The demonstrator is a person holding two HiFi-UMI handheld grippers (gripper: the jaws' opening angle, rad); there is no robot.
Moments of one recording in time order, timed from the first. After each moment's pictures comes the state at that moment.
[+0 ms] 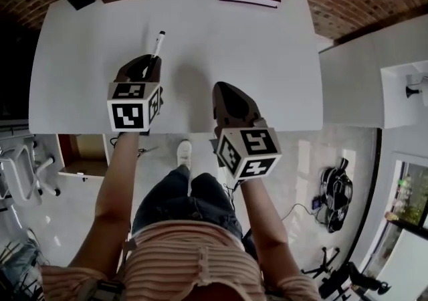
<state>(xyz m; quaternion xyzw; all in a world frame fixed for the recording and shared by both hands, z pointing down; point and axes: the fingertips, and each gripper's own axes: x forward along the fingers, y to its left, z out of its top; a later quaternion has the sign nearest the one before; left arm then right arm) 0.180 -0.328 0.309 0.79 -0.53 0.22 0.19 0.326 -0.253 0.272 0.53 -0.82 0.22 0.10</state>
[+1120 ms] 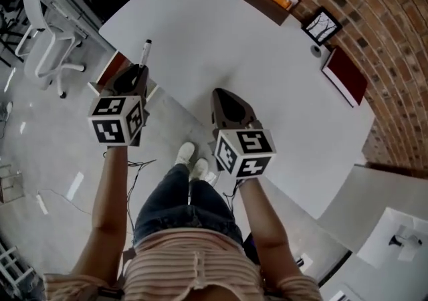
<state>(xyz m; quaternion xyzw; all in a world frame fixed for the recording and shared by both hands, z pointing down) -0.048 -0.132 0.261 0.55 -0.80 0.12 0.22 0.123 -0.203 0.271 0.19 -0.95 0.19 0.15</state>
